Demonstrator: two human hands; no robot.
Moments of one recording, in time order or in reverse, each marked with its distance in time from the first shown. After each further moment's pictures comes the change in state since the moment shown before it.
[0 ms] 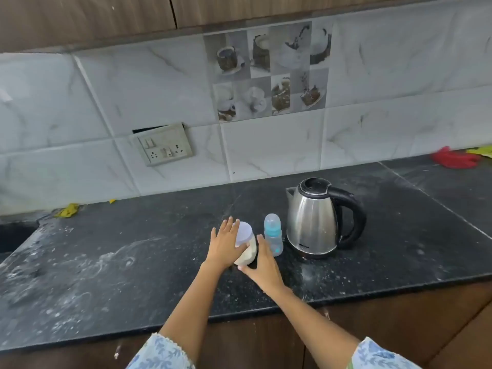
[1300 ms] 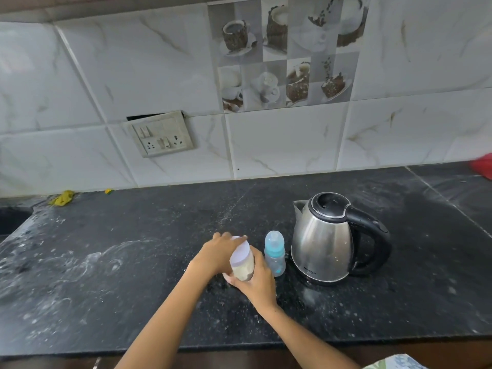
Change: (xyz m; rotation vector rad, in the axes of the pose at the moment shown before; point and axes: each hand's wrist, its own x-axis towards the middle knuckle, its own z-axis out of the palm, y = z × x) left_hand 0.054 -0.005 -0.014 0.272 -0.358 0.042; right_hand 0.038 0.012 0.012 0.188 0.050 0.060
